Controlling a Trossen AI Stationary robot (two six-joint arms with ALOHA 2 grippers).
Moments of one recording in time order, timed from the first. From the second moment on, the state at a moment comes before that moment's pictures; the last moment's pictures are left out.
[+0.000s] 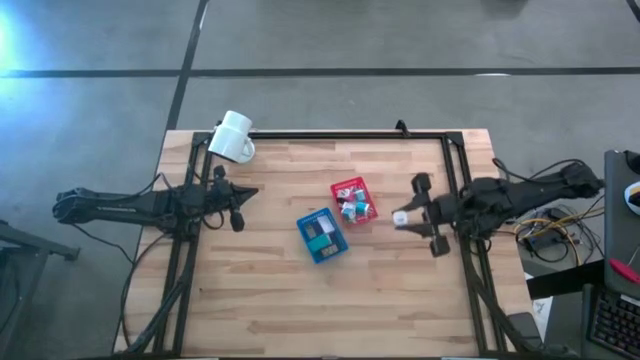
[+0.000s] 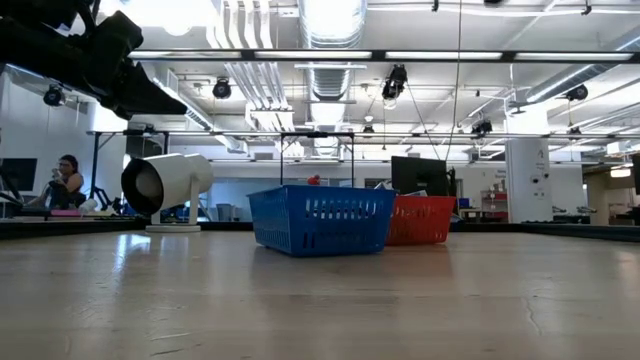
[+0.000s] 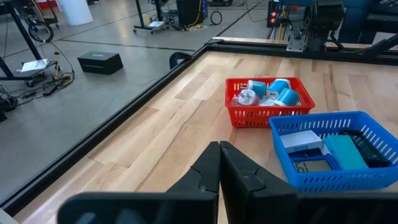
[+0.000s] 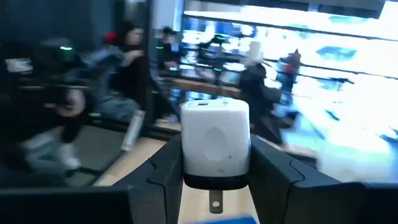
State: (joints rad) left arm 0.00 0.45 0.26 -0.10 -0.42 -0.04; right arm 0.27 0.73 0.61 0.15 0.06 -0.09
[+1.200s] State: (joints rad) left arm 0.00 0.46 0.26 -0.06 -0.41 -0.06; right arm 0.11 0.50 0.04 0.58 0.03 -0.07
